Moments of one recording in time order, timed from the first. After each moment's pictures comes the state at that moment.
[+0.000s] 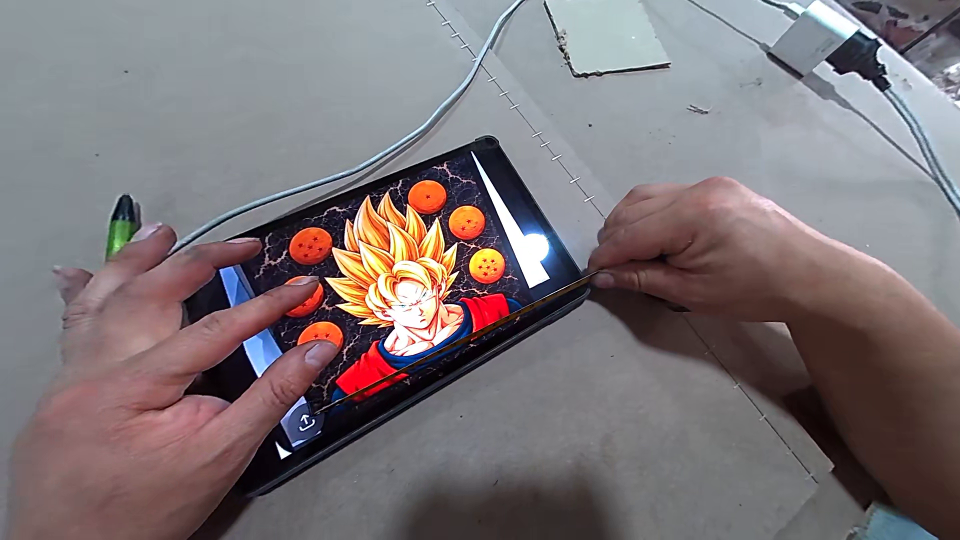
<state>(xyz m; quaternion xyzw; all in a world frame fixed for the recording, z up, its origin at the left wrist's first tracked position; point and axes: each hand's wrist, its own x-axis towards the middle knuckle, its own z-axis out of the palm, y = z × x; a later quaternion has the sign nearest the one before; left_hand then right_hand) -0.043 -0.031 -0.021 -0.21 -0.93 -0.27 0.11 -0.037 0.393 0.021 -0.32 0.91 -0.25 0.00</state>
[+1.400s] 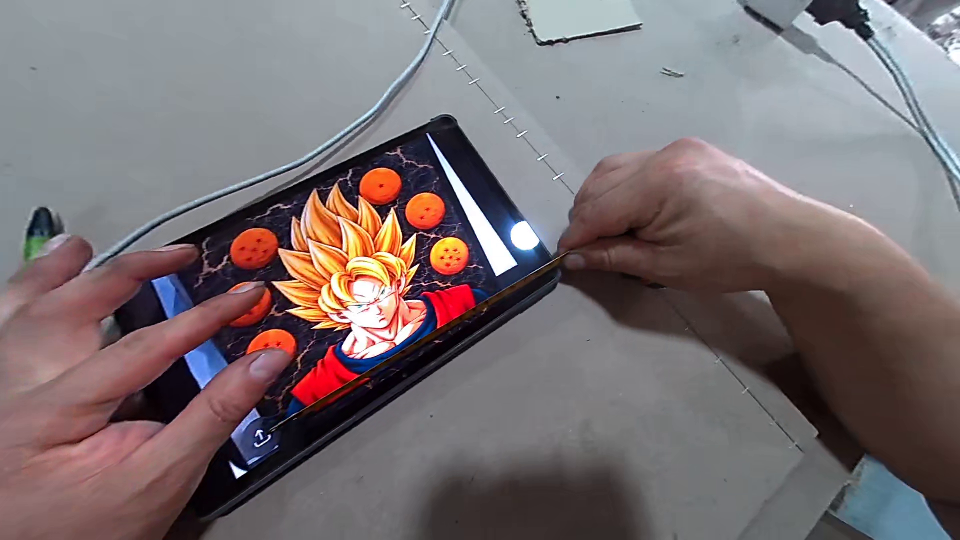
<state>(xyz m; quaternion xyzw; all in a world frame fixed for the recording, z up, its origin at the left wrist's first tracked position) -0.044 -0.024 -0.019 -0.23 -0.93 -0.28 0.11 -0.038 0.395 0.022 -0.32 0.92 -0.23 0.01</state>
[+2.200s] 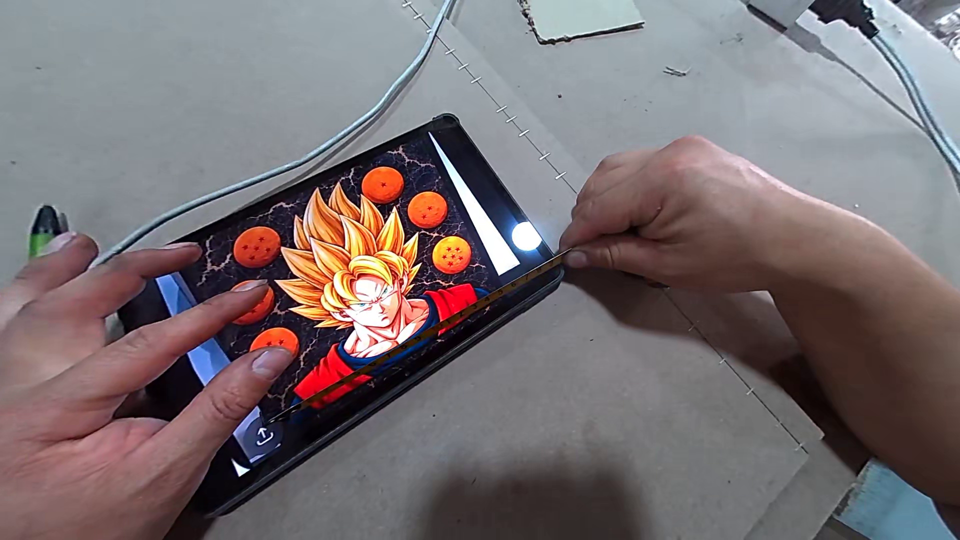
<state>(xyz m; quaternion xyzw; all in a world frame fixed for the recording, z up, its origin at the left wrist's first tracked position) -0.042 -0.023 -0.021 -0.22 -0.92 -0.29 0.10 -0.038 0.393 0.023 -0.31 0.92 -0.24 0.01</state>
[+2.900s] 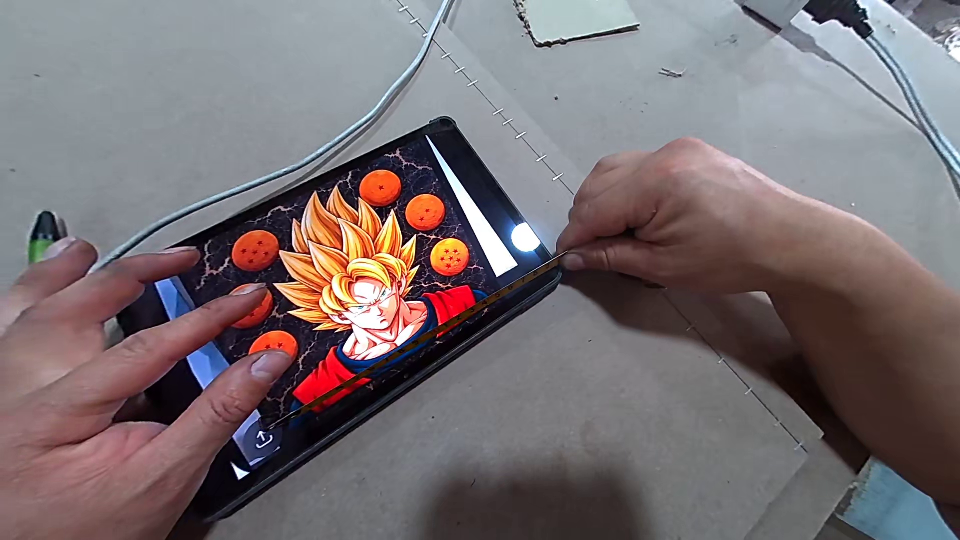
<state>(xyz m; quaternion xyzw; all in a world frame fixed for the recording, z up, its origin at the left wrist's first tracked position) -0.043 -0.024 -0.019 -0.23 -0.92 -0.29 0.11 -0.037 0.392 0.023 -0.31 0.92 -0.23 0.01</state>
